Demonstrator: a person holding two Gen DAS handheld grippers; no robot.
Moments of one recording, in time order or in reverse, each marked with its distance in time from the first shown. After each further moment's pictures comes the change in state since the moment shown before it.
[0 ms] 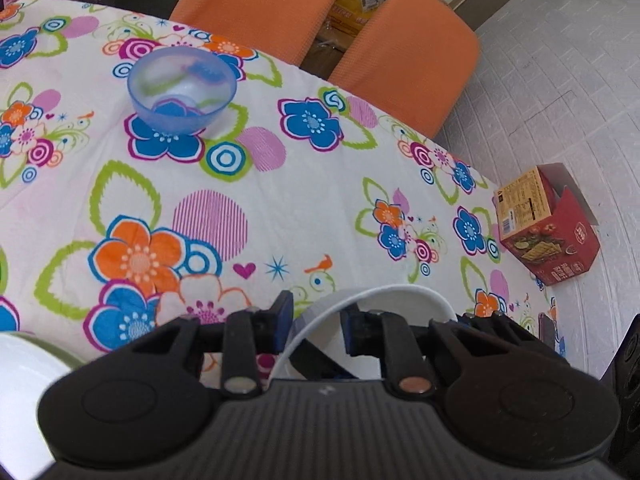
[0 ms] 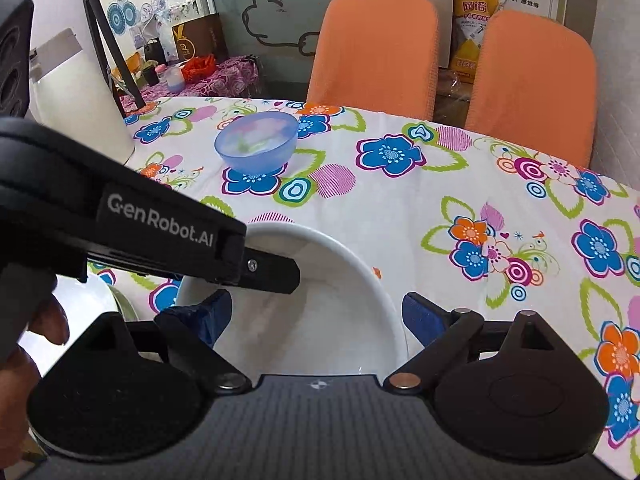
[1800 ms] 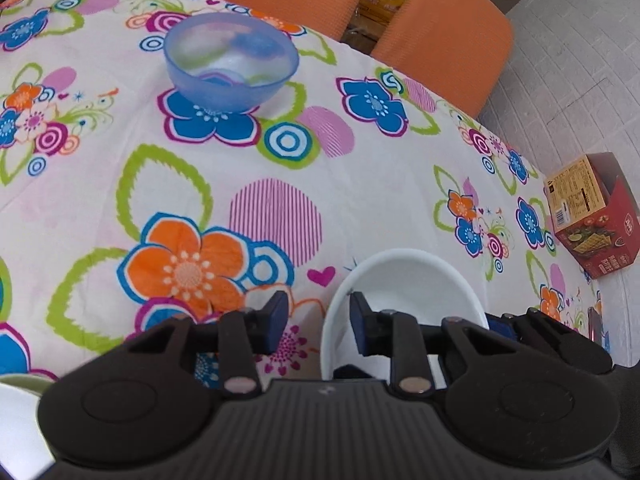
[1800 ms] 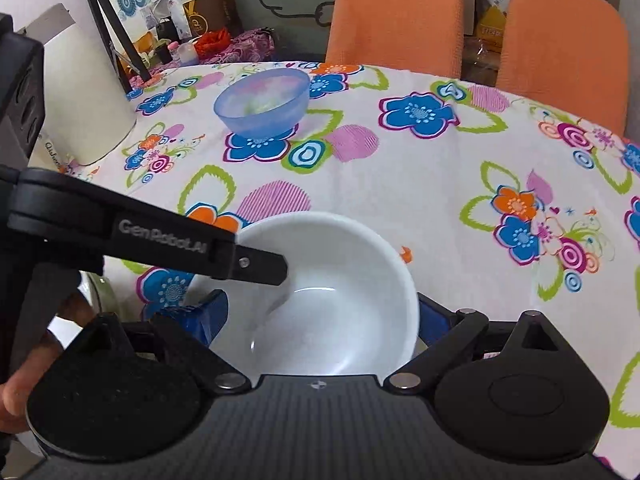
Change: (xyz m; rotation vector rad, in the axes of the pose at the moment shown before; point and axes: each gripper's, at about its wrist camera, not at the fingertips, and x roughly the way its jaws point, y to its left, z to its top) left arm 0.044 0.056 0.007 0.003 0.044 0.063; right arm 0.049 -0.005 -0.004 0.003 0.073 0.069
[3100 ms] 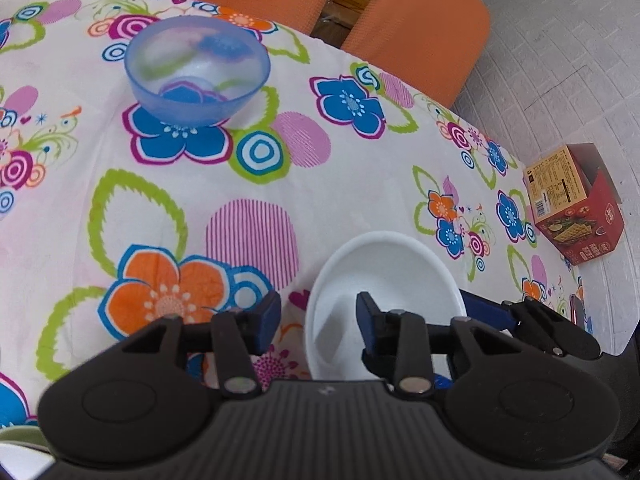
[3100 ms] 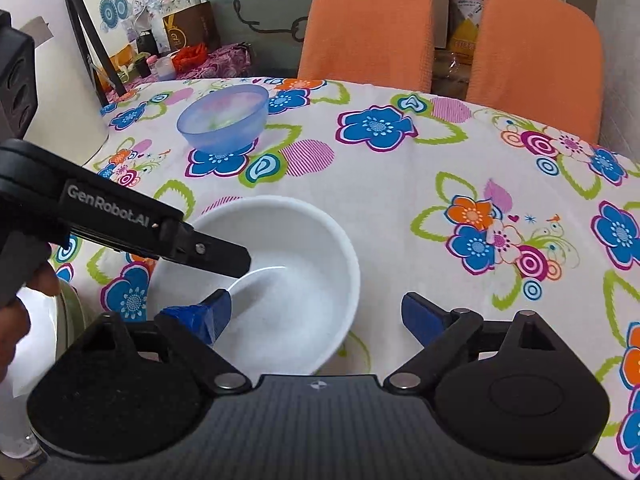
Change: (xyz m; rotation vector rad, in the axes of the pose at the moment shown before) left arm 0.004 -0.003 0.019 0.058 0.037 -0.071; right arm -0.007 -0.020 -0.008 0.013 -0.056 -0.060
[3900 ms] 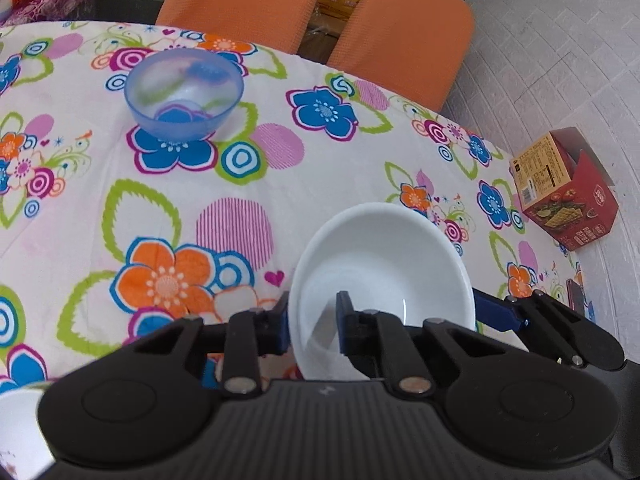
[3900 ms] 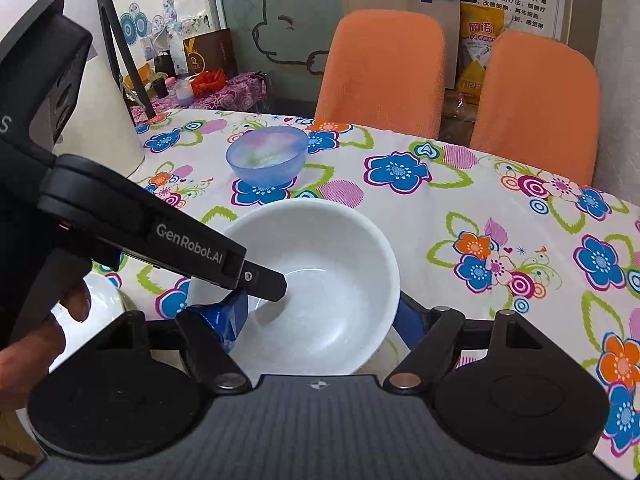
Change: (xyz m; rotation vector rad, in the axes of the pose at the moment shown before) left arm -0.035 -0.035 -0.018 0.054 -0.023 0.040; right arm -0.055 0.036 -0.002 -0.039 -0.085 0.004
